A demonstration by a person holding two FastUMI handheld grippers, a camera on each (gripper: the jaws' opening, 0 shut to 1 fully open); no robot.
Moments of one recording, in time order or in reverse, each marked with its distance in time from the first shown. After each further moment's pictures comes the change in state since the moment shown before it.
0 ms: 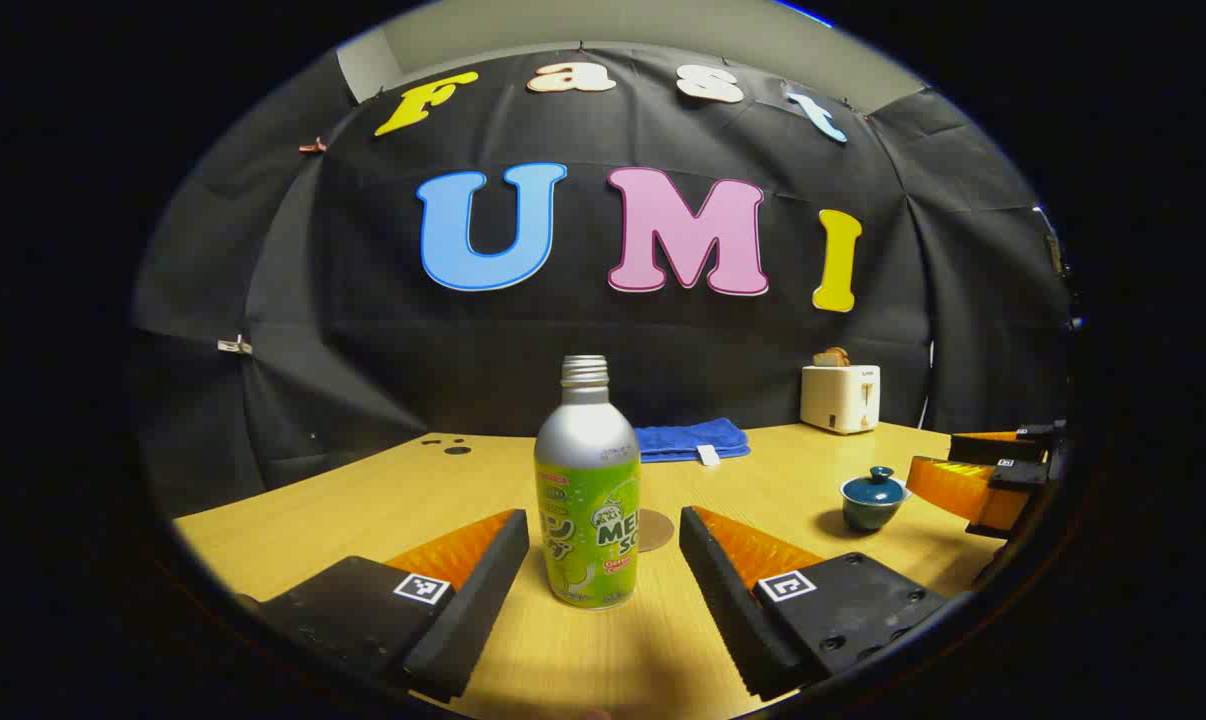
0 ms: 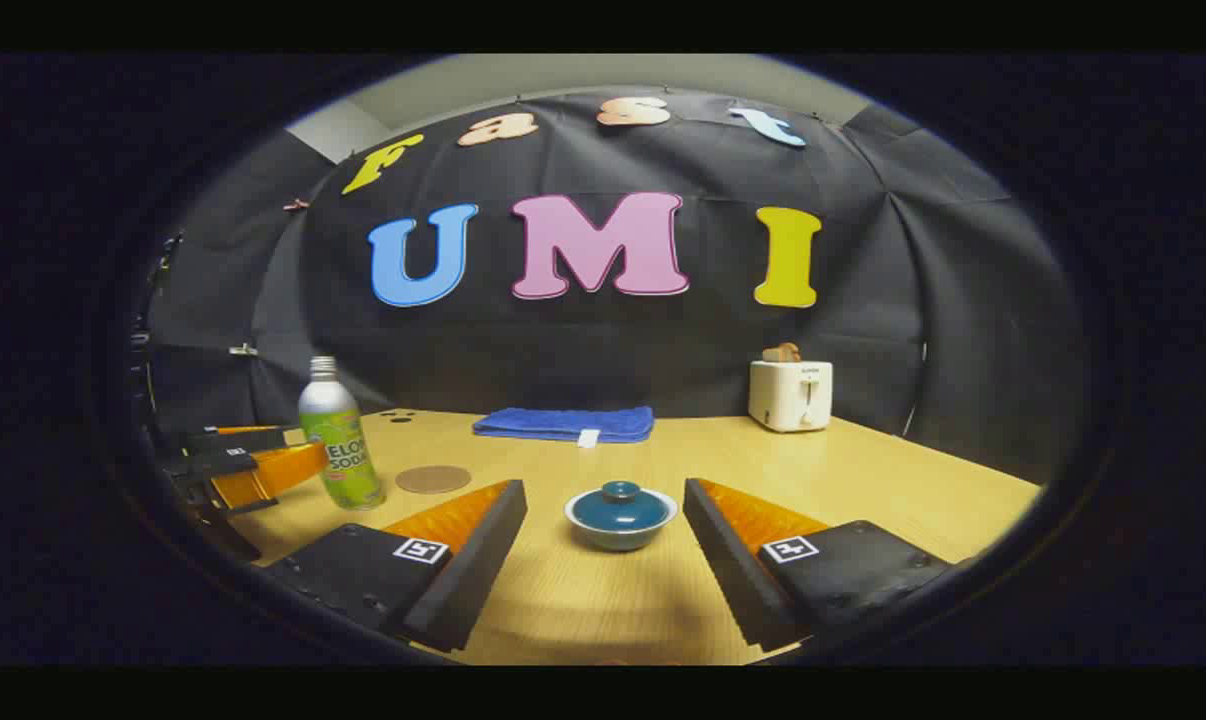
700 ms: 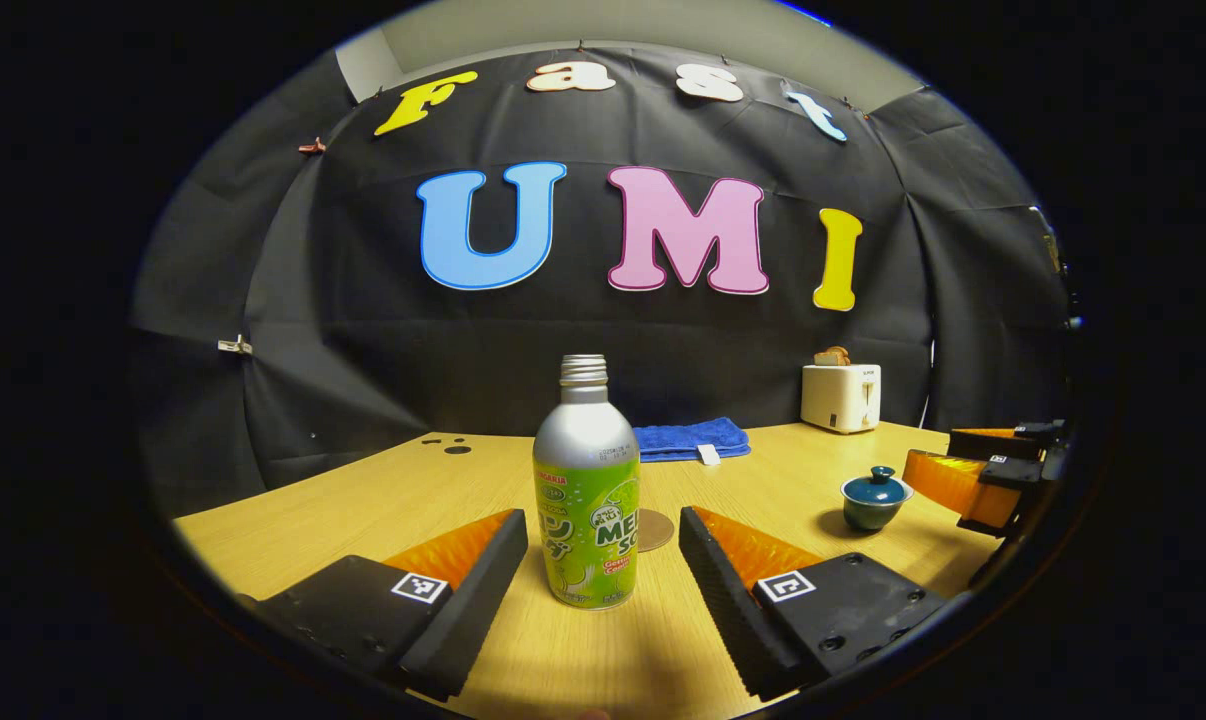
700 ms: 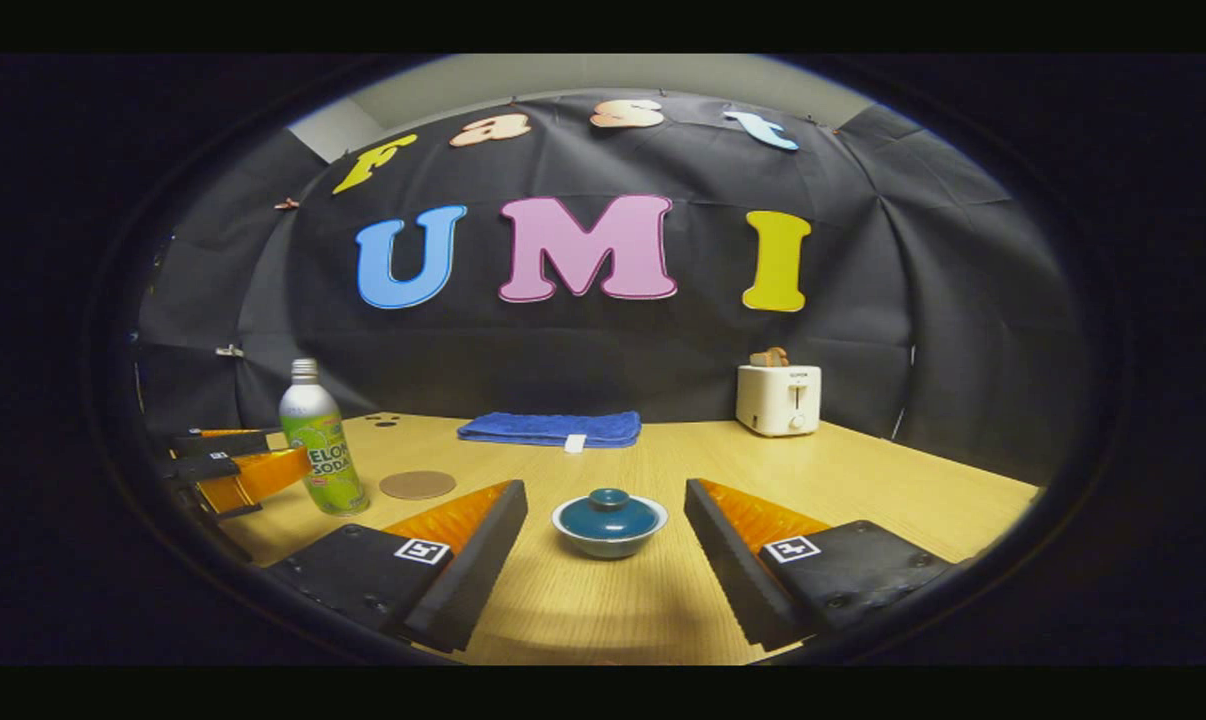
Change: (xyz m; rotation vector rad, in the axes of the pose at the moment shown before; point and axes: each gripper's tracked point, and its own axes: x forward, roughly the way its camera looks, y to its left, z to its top) left arm 0.001 -0.001 -0.001 0.001 -0.002 0.003; right arm 0.007 0.002 -0.003 -0.004 -0.001 -0.015
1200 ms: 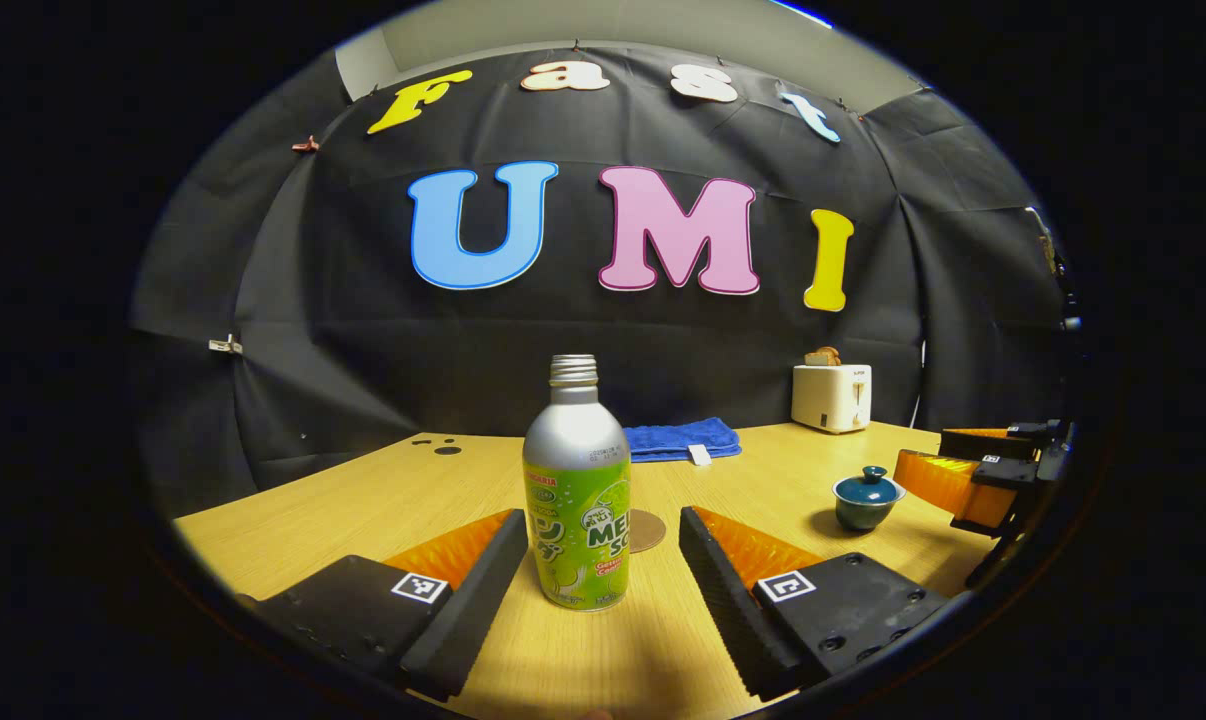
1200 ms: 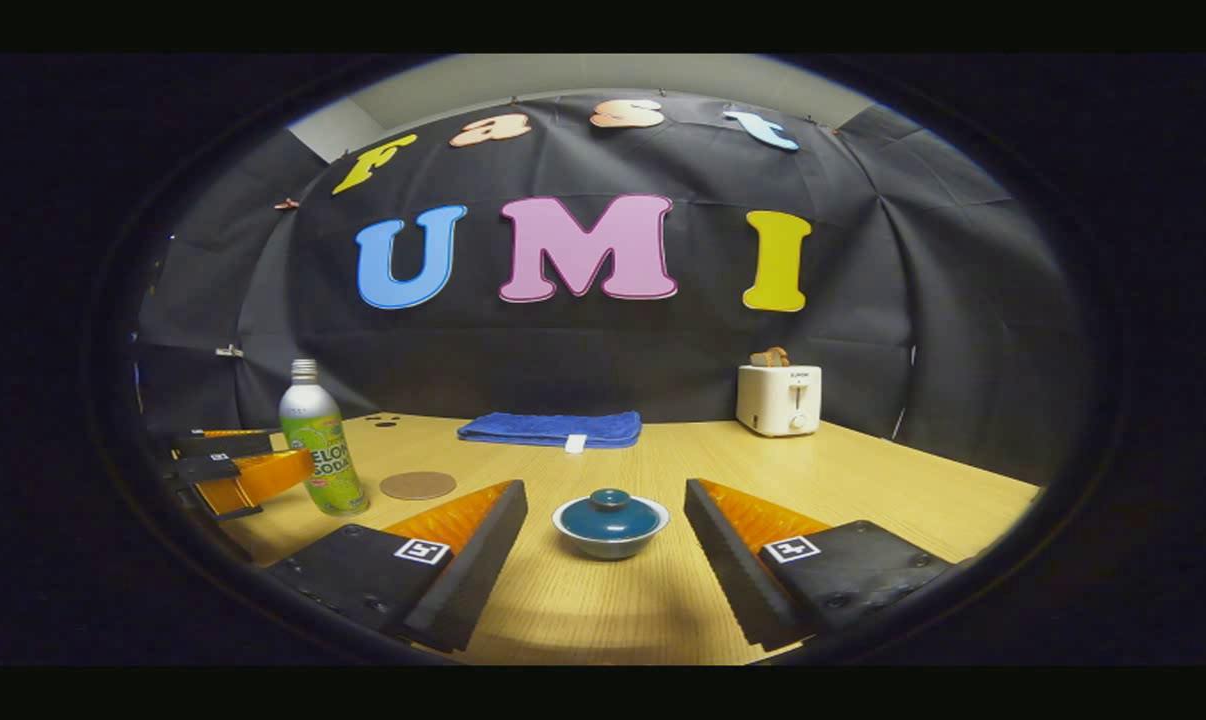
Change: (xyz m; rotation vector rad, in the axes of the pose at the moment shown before) left arm 0.003 -0.007 0.000 0.000 -0.002 -0.041; right arm 0.001 0.000 0.000 0.001 -0.002 -0.001
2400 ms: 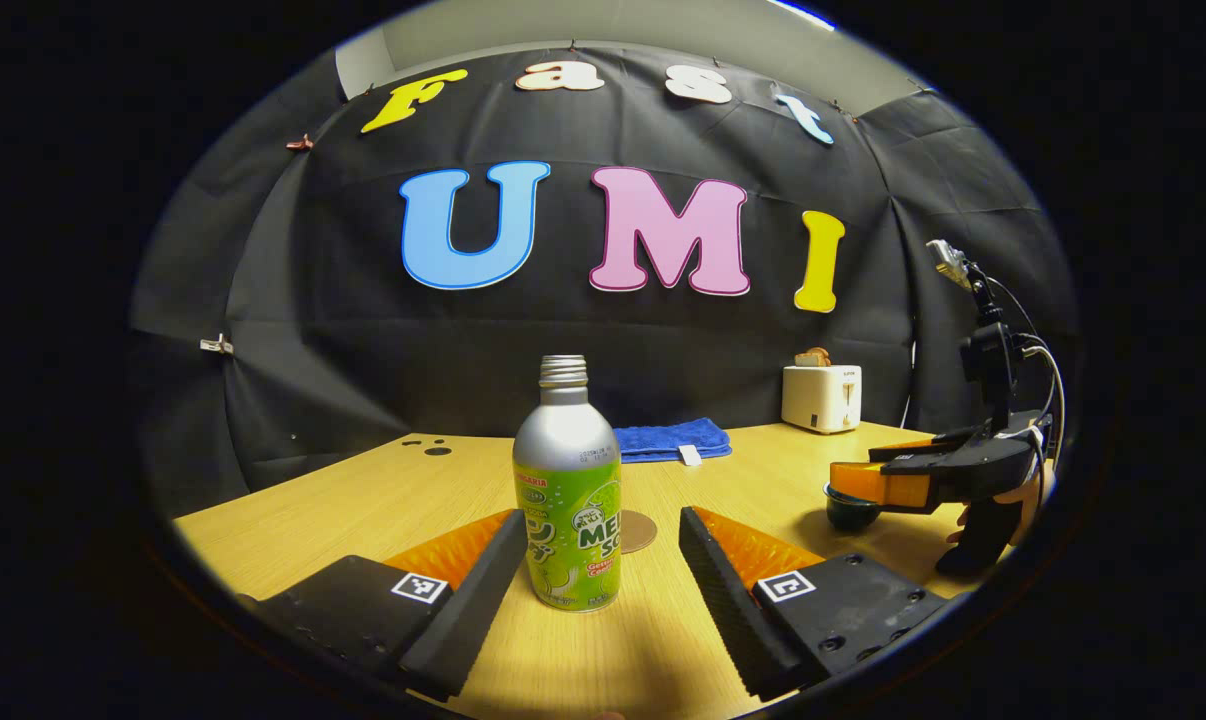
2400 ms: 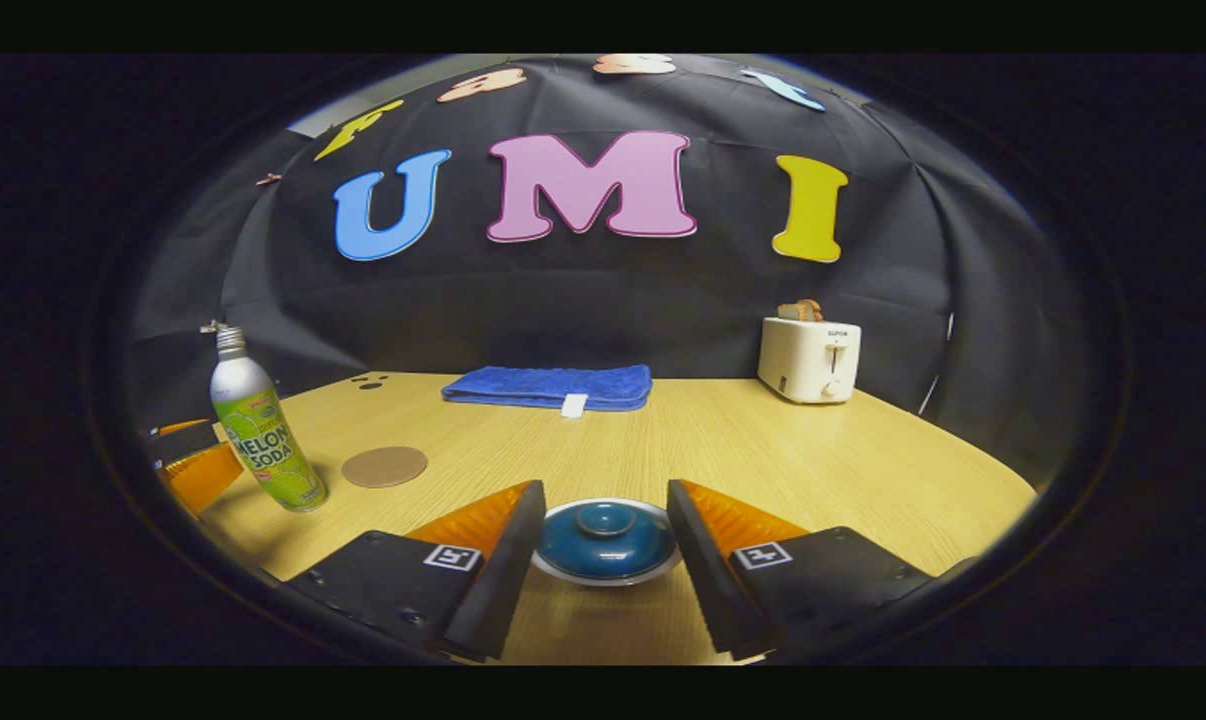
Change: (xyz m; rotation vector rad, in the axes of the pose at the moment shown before) left arm 0.001 -0.003 0.000 0.000 -0.003 -0.022; right arm 0.075 -0.005 -0.035 -0.013 0.217 0.026
